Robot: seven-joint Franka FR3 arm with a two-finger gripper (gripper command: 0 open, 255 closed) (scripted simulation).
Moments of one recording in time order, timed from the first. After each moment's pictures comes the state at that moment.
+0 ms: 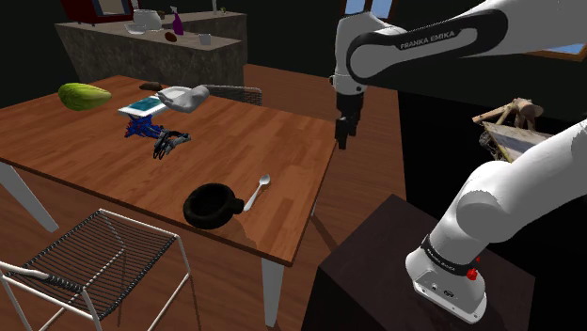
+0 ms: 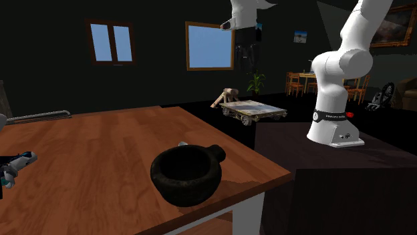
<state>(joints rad) 0.05 -0.41 0.05 -2.39 -0.04 1.83 -0.16</state>
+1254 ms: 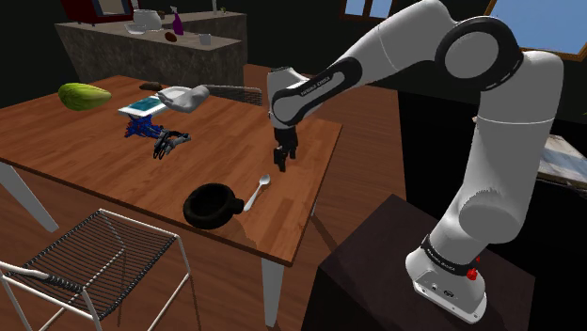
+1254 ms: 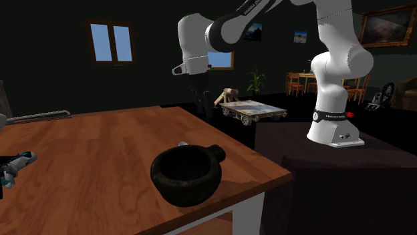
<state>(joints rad) 0.10 0.31 0.10 -1.97 -0.05 2.12 -0.16</state>
